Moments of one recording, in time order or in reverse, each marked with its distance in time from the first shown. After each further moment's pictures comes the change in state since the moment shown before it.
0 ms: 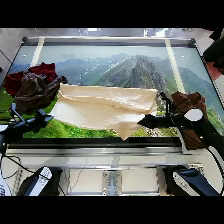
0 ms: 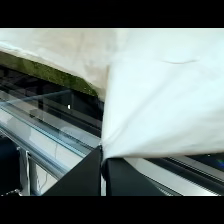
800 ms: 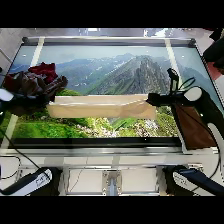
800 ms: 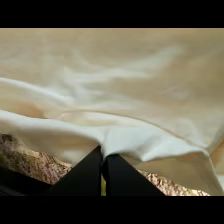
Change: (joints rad) left arm -0.359 -0.298 0.508 0.590 0.050 -0.206; right arm 0.000 -0.279 0.340 -0.287 -0.190 0.094
